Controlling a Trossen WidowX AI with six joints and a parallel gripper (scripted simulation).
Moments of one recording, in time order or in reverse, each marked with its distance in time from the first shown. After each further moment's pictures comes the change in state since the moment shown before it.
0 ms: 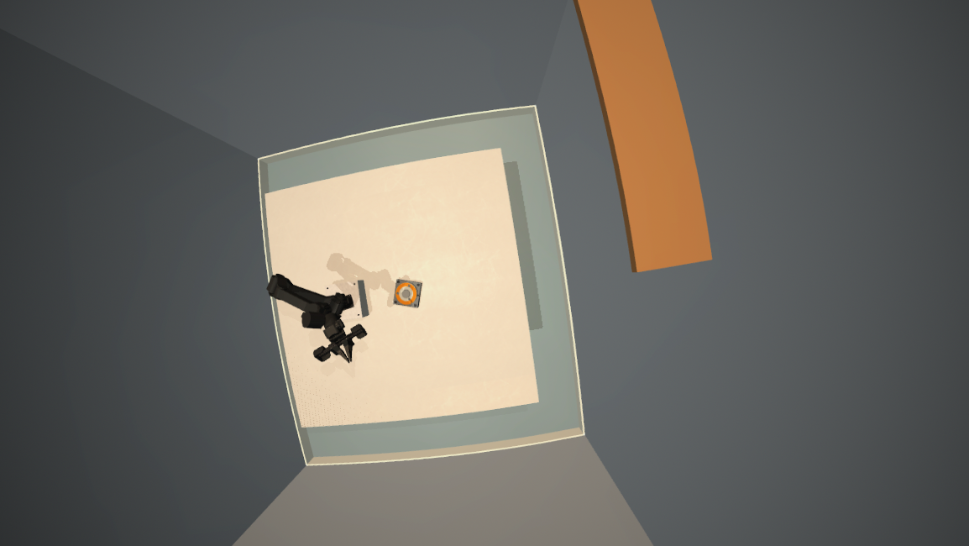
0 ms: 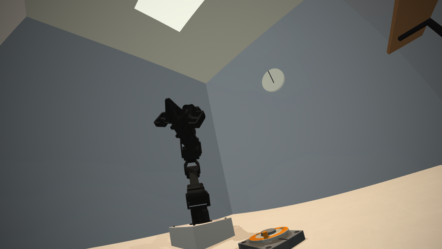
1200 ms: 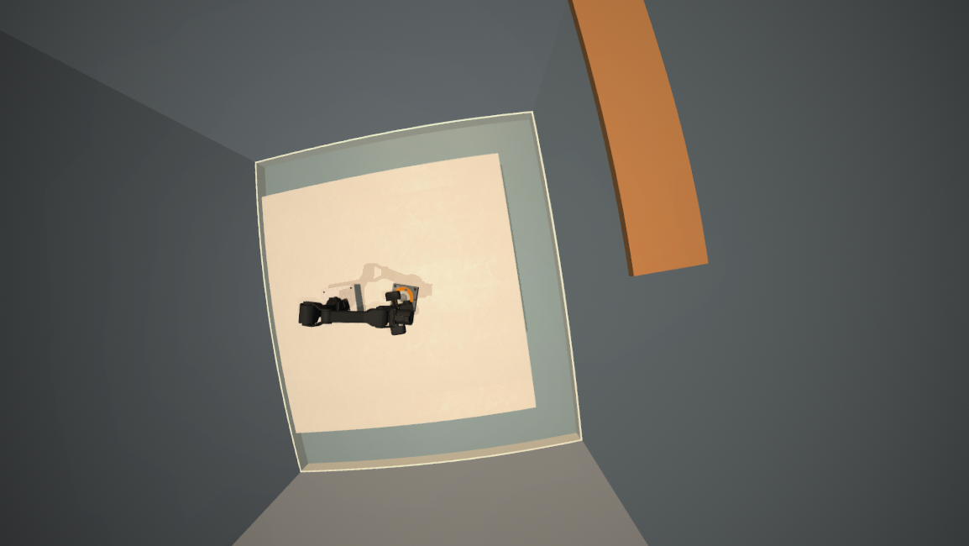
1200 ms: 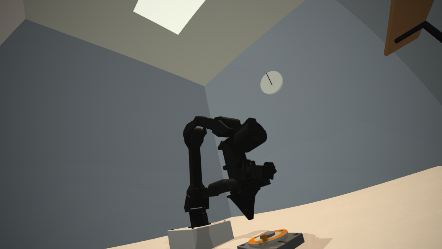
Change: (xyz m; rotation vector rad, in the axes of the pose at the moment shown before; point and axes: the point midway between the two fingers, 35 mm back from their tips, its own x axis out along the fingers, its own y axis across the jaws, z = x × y) arm -0.155 0.267 -0.182 -0.319 1.521 1.308
